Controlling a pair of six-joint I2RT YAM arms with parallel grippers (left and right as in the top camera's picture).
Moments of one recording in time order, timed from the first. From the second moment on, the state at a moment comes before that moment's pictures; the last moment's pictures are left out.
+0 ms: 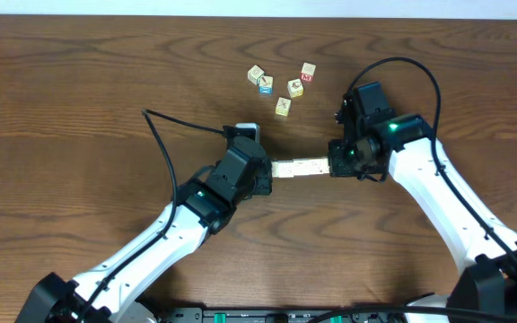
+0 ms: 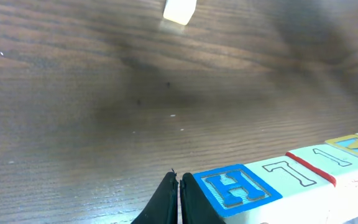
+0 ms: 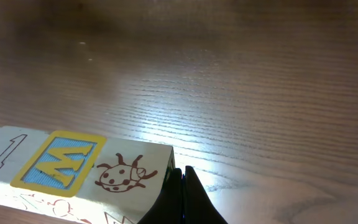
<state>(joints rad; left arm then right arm) -0.67 1.39 0.79 -0.20 -0.06 -0.62 0.35 1.60 1.22 -0.95 -0.13 0.31</state>
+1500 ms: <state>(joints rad) -0.67 1.48 0.79 -0.19 -0.05 -0.62 0.35 1.68 1.22 -0.93 -0.11 0.30</state>
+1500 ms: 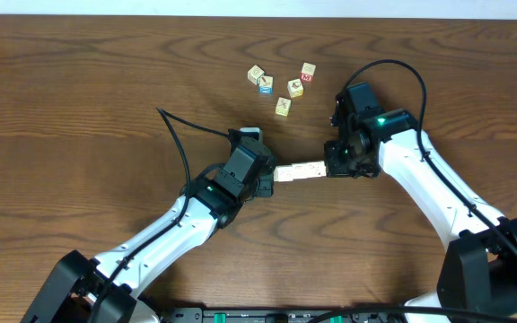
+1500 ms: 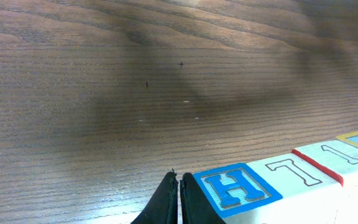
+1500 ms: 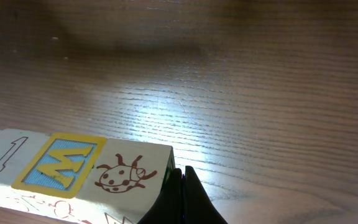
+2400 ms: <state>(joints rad) -0.67 1.50 0.79 -0.19 -0.05 -0.62 0.37 1.68 1.19 -0.89 -0.09 0.30</state>
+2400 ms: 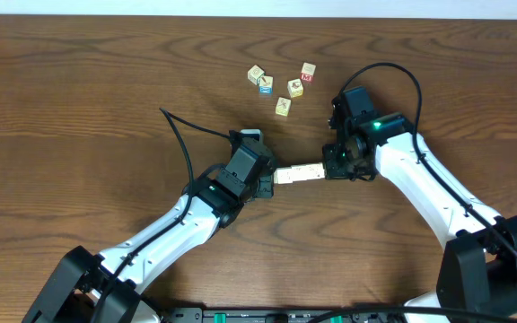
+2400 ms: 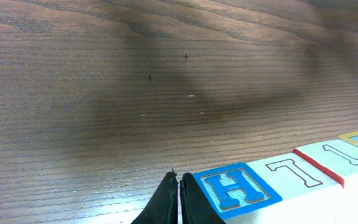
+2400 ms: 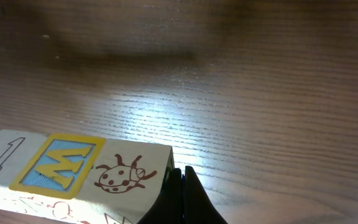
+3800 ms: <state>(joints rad) -0.68 1.65 0.79 -0.16 -0.06 -0.63 0.37 1.83 1.17 -0.83 -0.10 0.30</state>
